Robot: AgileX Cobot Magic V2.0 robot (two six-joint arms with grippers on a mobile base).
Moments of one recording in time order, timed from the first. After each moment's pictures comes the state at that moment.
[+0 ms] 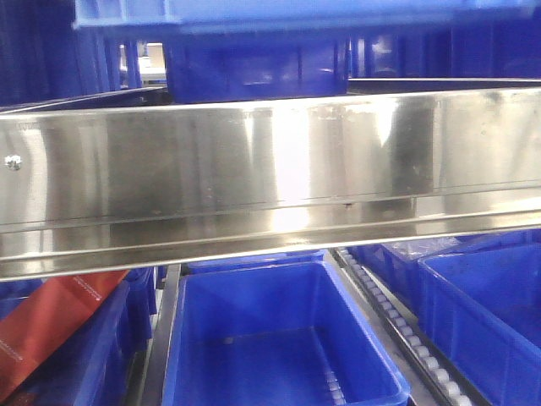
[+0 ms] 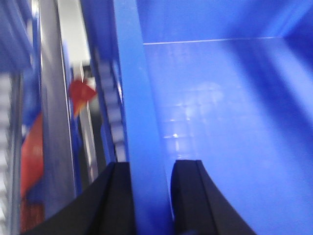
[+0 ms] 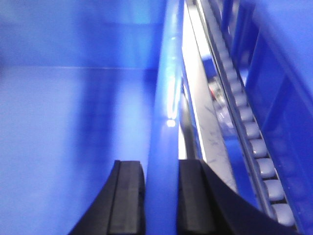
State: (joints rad) left arm -0.40 1.87 -2.27 0.21 1.23 -0.39; right arm 0.15 1.82 -2.16 -0.05 1.09 0.11
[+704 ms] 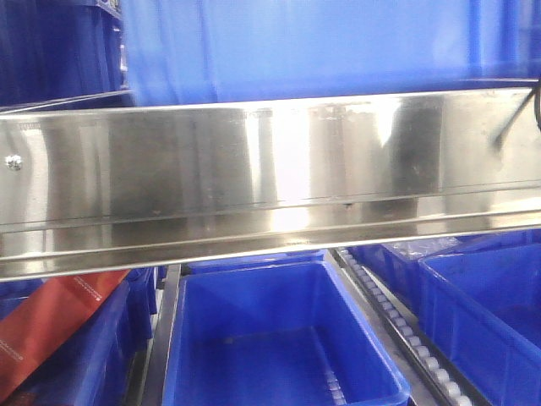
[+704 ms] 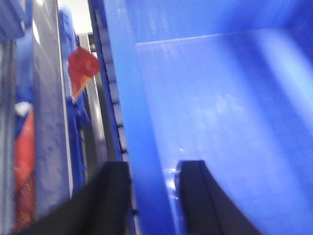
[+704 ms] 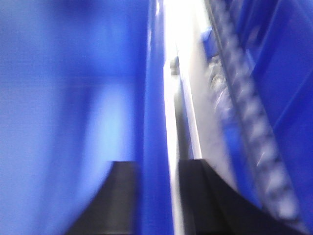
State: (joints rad) left arm -0.40 1.95 -2.28 0.24 1.23 -0.39; right arm 0.11 1.91 -2.16 -0.05 0.99 0.09
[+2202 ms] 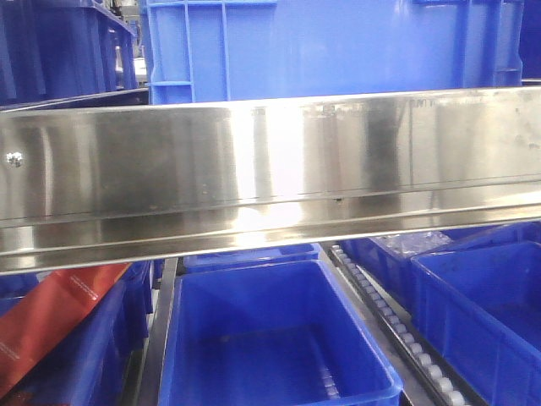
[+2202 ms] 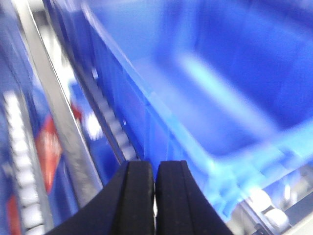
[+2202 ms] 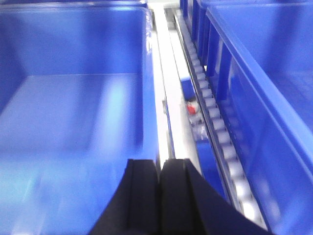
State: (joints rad) left arm -0.40 0.96 -1.35 0.11 0.84 -0.17; right arm 0.10 0.96 -1.25 -0.05 0.78 0.09
